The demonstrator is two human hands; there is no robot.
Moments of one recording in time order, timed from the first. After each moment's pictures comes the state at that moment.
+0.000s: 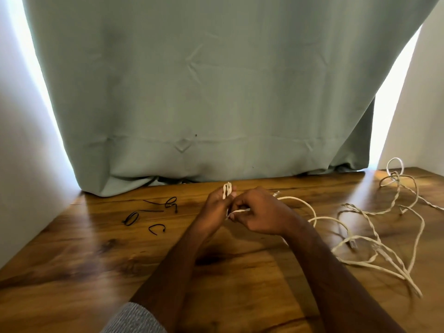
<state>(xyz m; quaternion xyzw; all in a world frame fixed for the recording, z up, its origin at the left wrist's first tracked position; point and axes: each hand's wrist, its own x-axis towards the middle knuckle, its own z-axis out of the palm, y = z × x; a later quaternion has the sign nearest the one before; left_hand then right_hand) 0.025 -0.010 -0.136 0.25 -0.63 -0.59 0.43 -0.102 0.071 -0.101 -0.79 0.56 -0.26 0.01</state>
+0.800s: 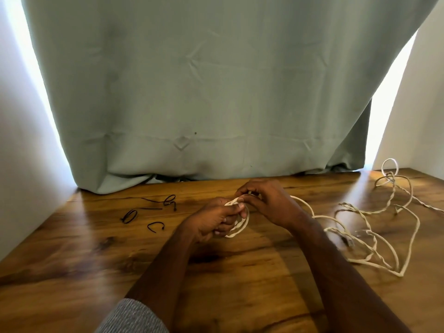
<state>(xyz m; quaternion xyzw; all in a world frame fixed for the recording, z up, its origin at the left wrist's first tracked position) 0.049 -0.011 -0.139 0.17 -0.67 -0.69 0.21 -0.126 0.070 -0.101 -0.77 0.53 -0.35 -0.03</state>
